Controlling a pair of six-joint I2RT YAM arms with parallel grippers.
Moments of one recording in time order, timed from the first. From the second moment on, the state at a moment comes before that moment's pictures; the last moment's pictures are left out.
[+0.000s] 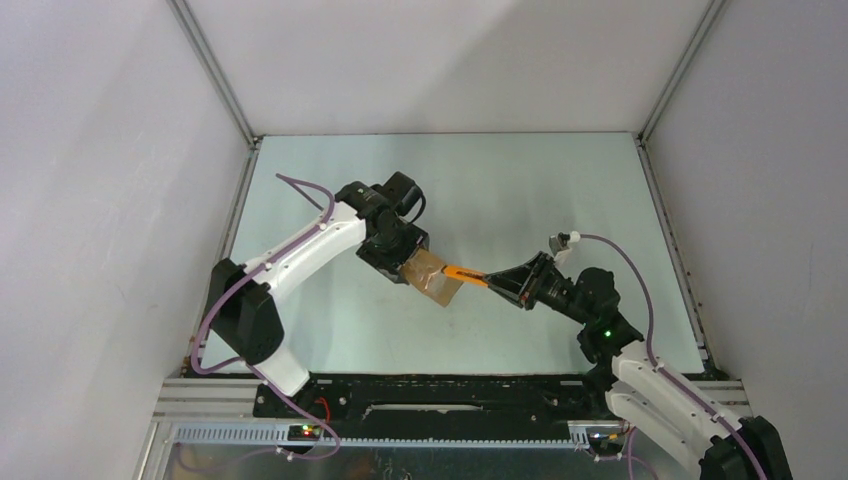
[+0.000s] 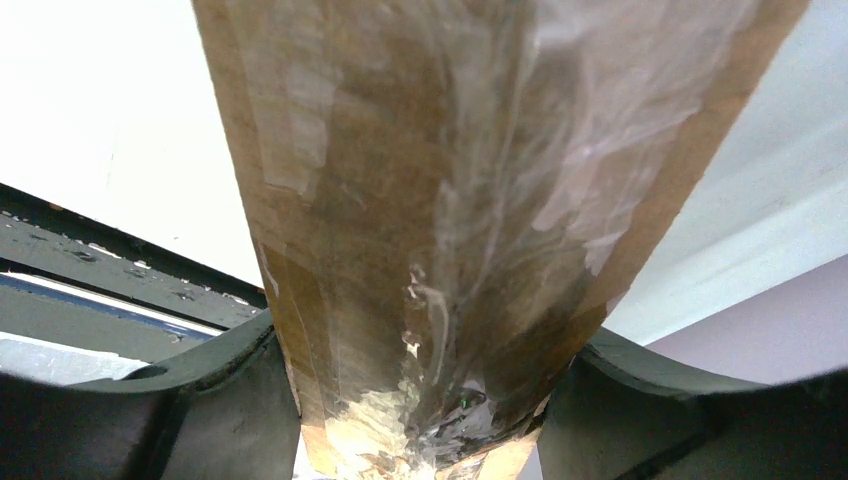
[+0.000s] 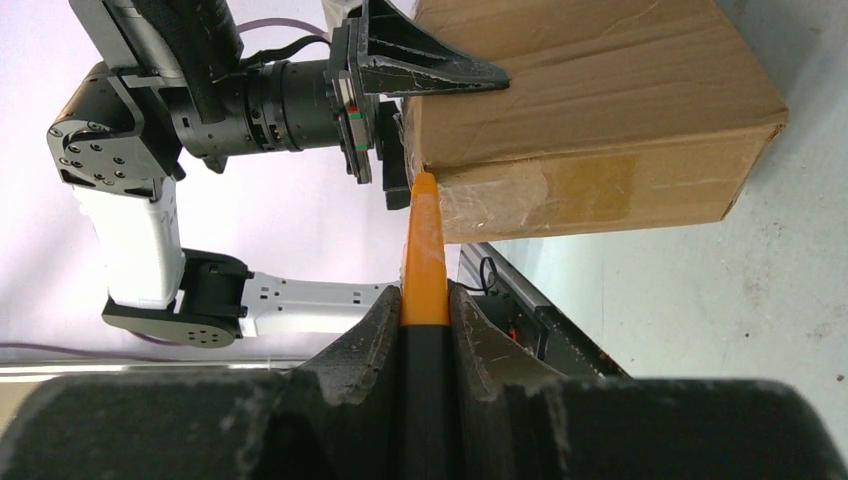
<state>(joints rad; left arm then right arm) -0.66 1.62 1.44 -1.15 0.00 -1.61 0.48 0.70 0.24 0.40 -0.51 1.38</state>
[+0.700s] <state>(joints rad) -0.63 1.57 1.39 -1.02 -0.07 -1.67 0.63 0.76 0.25 0.39 -0.61 1.39</state>
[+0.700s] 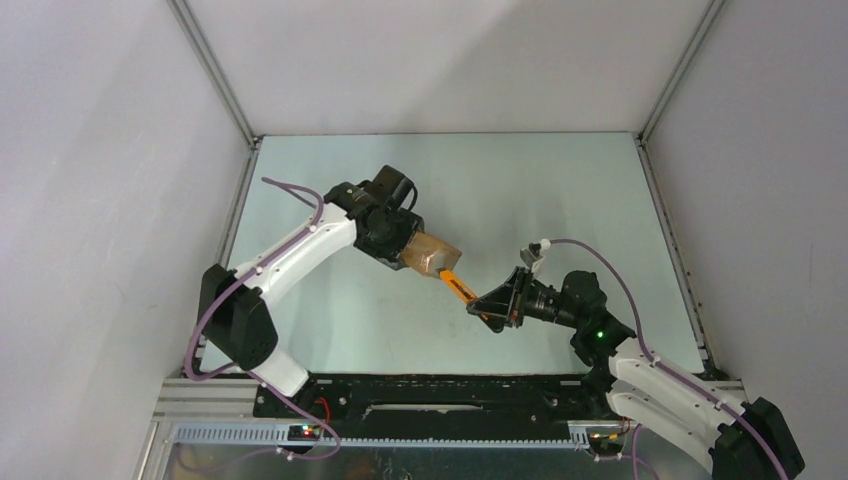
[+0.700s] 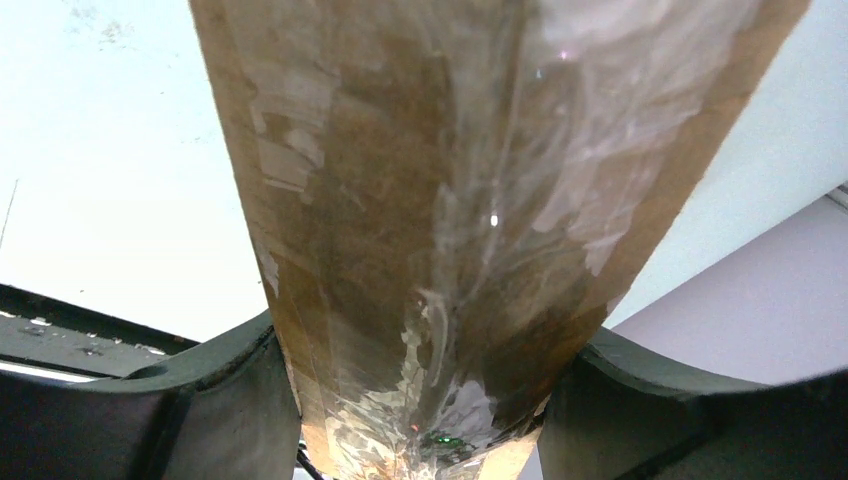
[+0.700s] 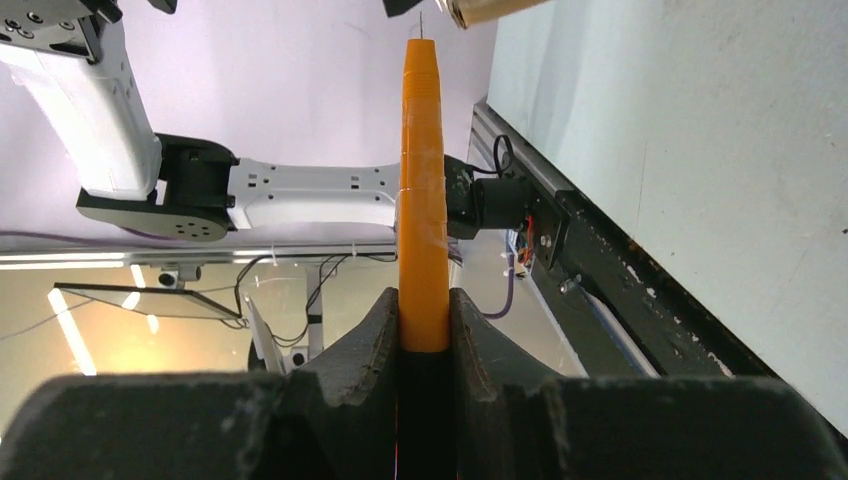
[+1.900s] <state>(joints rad) -0.61 1.57 1.33 -0.99 0.07 -1.51 0.68 0.72 0.29 0.22 -0.56 1.27</state>
